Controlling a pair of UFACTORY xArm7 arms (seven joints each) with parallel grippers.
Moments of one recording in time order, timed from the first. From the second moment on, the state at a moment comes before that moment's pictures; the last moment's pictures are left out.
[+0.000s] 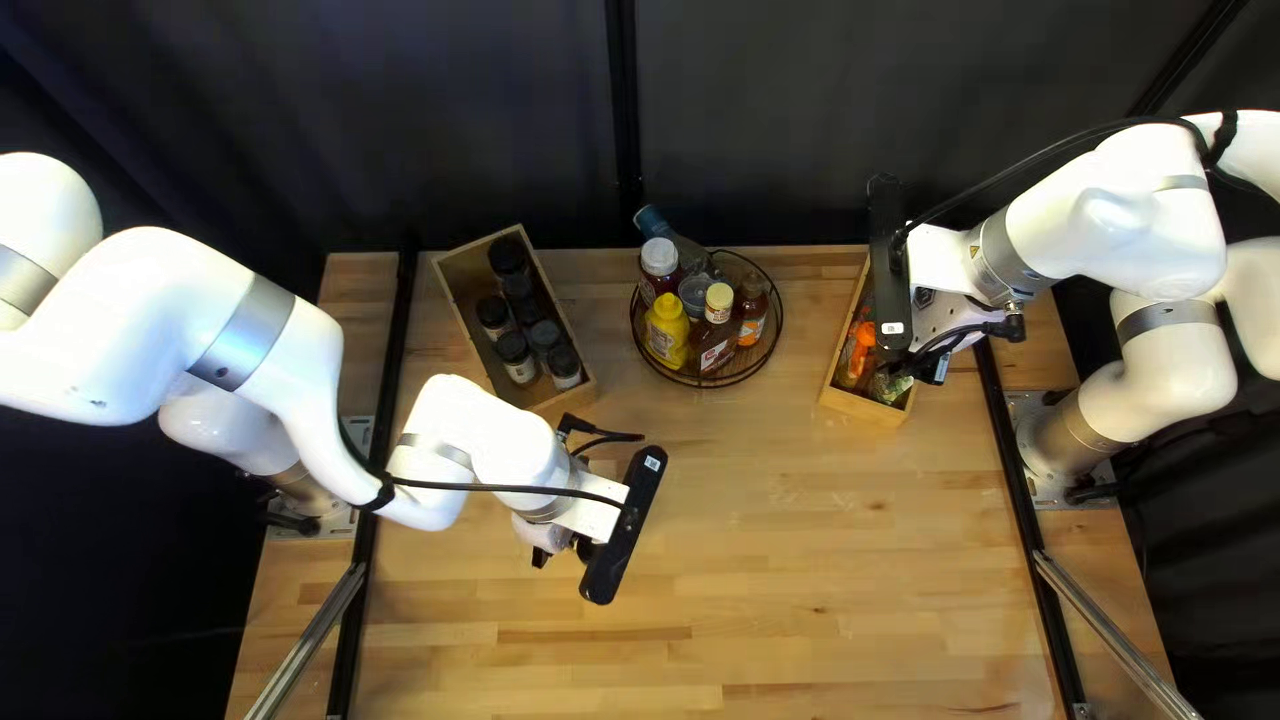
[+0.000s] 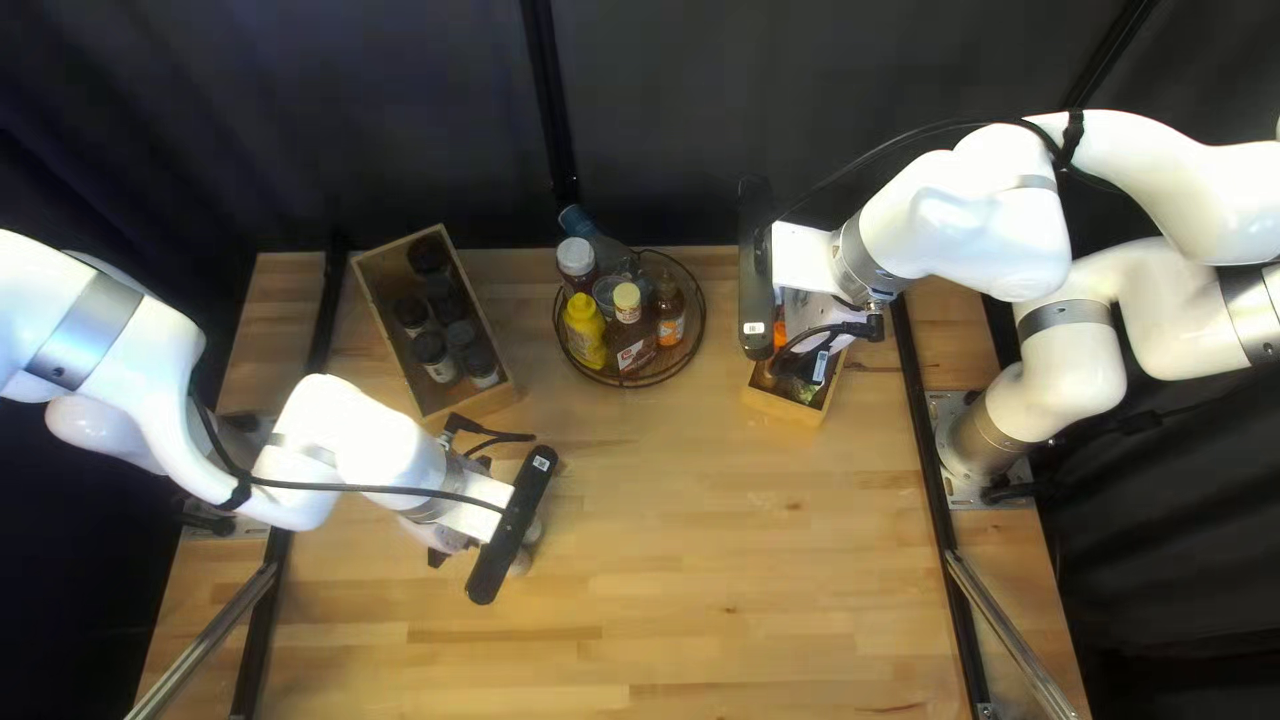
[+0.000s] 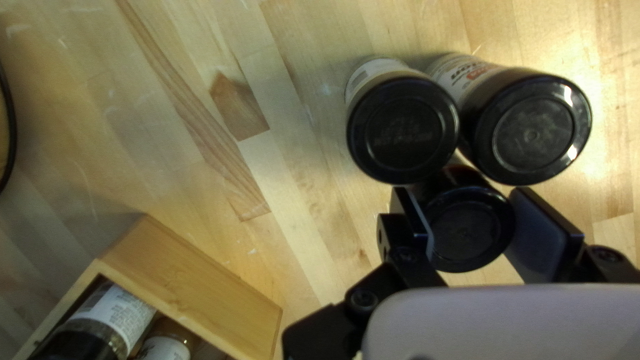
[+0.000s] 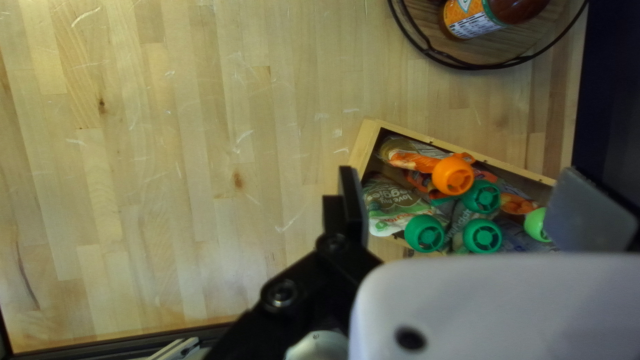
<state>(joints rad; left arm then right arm) -0.29 -0.18 -0.01 0.59 0.04 0.73 0.07 3.06 0.75 -3.10 0.61 -0.13 1.06 0.04</state>
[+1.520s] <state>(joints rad) 0.21 -0.76 0.34 0.59 0.39 1.19 0.04 3.06 0.75 -3.10 0.61 -0.13 1.06 0.04</state>
